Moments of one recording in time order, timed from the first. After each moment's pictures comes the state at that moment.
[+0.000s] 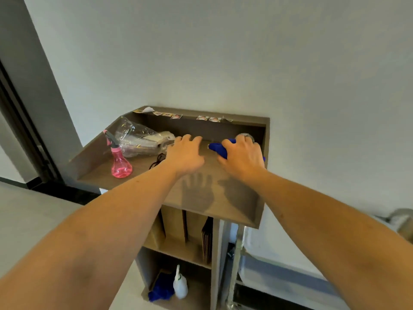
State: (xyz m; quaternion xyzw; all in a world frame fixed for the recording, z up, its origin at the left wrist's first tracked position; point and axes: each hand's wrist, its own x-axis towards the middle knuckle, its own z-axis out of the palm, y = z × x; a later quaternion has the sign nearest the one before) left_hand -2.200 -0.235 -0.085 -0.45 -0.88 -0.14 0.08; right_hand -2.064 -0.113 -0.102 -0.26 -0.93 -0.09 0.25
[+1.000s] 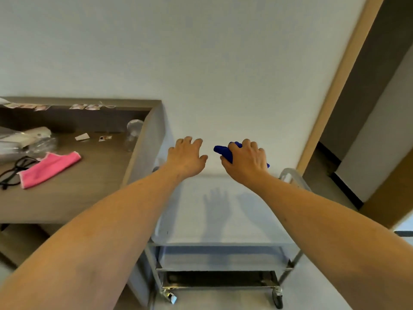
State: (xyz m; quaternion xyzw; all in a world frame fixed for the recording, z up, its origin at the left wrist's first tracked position) left_hand -1.930 0.014 -0.135 -0.57 -0.81 -0.13 0.03; right_hand -1.761 0.094 -0.155 -0.46 -0.86 -0.11 0.19
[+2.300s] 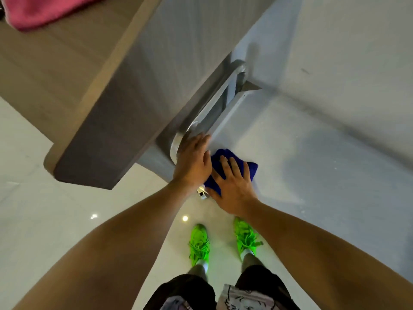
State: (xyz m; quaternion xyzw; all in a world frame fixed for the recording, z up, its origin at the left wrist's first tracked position) left_hand -2.022 -0.005 -0.450 -0.27 -0.92 -0.26 -0.07; right_hand -1.910 0.106 -0.506 -0.04 -0.99 0.09 -0.12
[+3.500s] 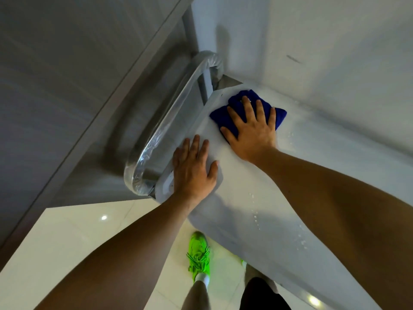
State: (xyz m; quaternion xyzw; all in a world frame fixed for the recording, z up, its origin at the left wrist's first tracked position) left_hand -2.049 0.083 -0.536 -0.31 -0.94 -0.07 -0.09; right_hand -2.033 0.286 -0.552 -0.19 -0.98 0.08 -0.04
